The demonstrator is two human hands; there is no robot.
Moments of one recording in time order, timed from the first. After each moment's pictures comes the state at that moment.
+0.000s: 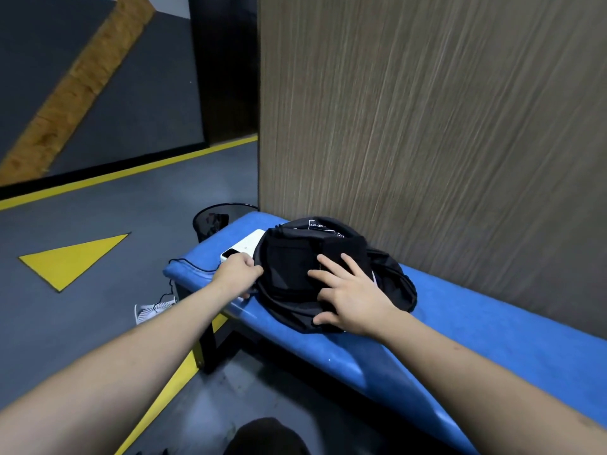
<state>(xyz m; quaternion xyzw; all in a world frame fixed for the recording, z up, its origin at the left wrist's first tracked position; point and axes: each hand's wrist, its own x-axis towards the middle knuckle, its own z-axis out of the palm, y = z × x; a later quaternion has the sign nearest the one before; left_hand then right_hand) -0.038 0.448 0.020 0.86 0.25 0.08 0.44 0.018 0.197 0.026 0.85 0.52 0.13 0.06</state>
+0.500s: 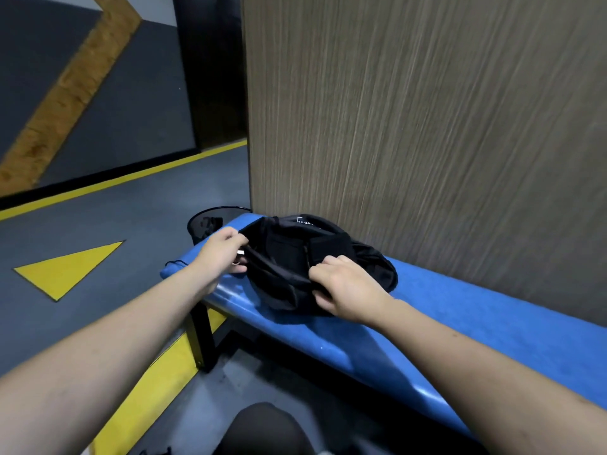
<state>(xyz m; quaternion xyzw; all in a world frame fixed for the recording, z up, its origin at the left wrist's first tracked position) -0.058 0.443 0.074 0.72 0.21 0.14 0.64 -0.011 0.190 0.059 0.83 0.53 0.19 -0.05</state>
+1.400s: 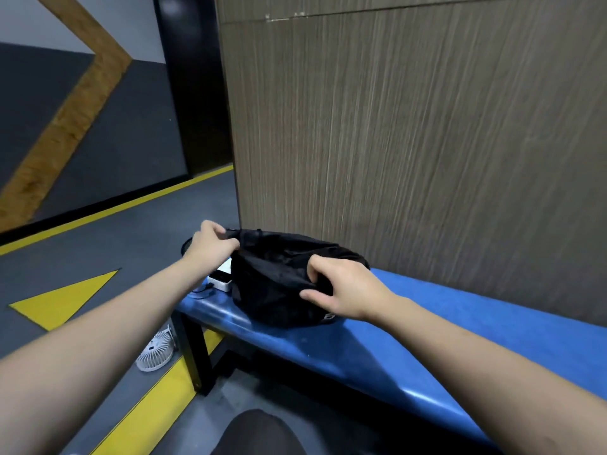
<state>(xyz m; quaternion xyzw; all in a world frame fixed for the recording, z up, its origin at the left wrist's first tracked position) -0.072 0.433 0.134 0.85 0.22 0.16 0.45 -0.059 0.149 0.129 0.86 0.46 0.13 -0.18</state>
